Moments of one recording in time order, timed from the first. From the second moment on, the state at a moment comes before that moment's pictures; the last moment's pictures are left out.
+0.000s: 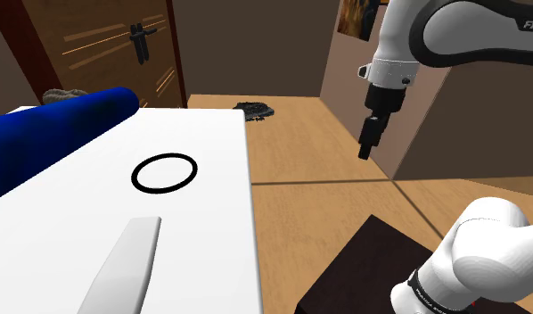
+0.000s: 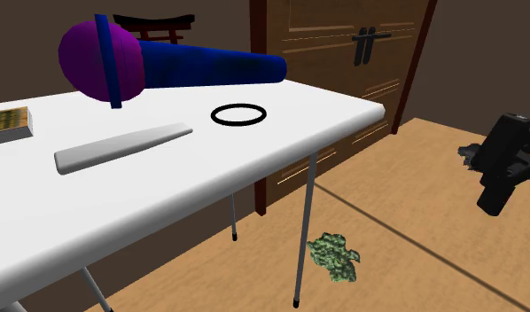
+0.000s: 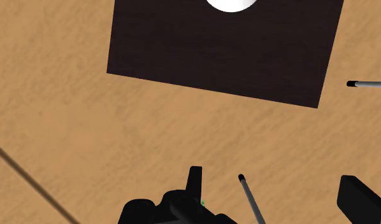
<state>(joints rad) 0.02 -0.77 0.00 -2.38 0.05 1.51 -0.12</state>
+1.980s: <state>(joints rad) -0.03 0.04 0.69 -1.59 -0.02 1.60 1.20</state>
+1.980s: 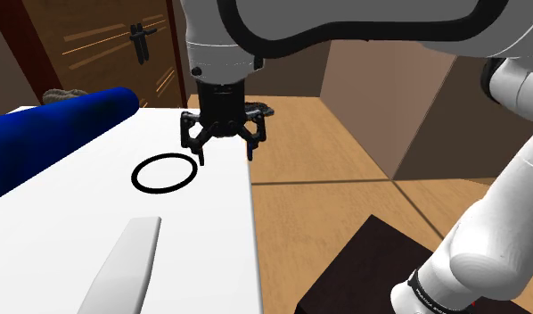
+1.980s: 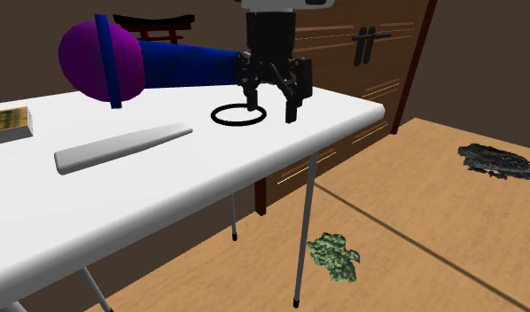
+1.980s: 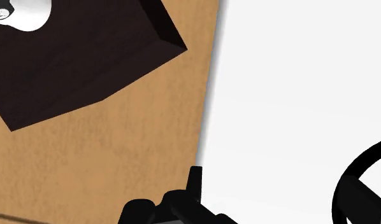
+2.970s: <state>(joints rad) 0.10 0.33 0.70 -1.36 -0.22 1.59 1.45</state>
